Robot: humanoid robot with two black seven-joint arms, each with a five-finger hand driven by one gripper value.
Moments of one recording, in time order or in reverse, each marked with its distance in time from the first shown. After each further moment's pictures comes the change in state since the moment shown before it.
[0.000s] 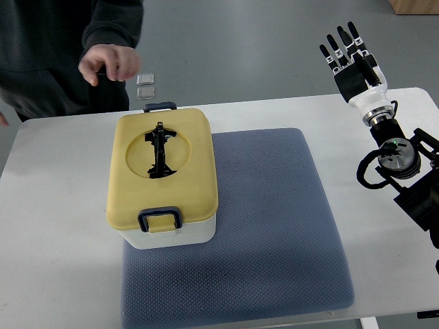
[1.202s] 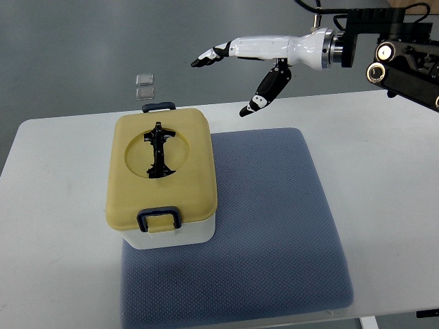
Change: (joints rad) left arm 0.034 0.000 0.012 -0.008 0.001 -0.014 -0.004; right arm 0.683 -0.249 -0.814 0.352 -1.481 -0.178 0.155
